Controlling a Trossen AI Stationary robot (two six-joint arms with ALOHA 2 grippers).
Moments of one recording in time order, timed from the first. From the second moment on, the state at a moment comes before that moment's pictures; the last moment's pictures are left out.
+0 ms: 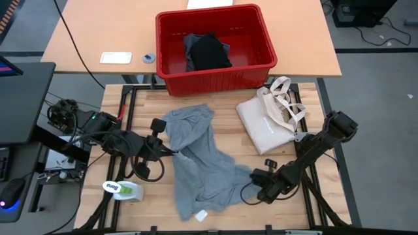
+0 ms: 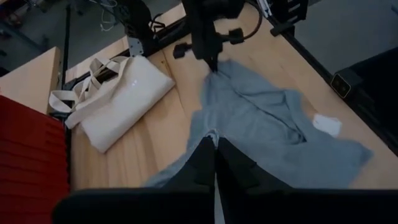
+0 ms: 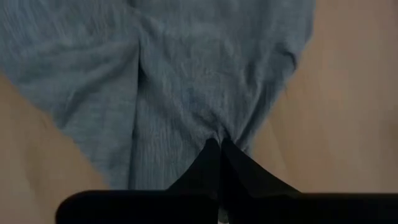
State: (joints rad) left arm -0.49 1.24 1.57 -1.00 -0.34 0.16; right arm 0.73 1.63 0.82 -0.61 0.26 1.07
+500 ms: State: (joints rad) left arm -0.49 1.24 1.57 -1.01 -0.34 0.13; right arm 0.74 1.62 0.82 -0.63 -0.17 1.47
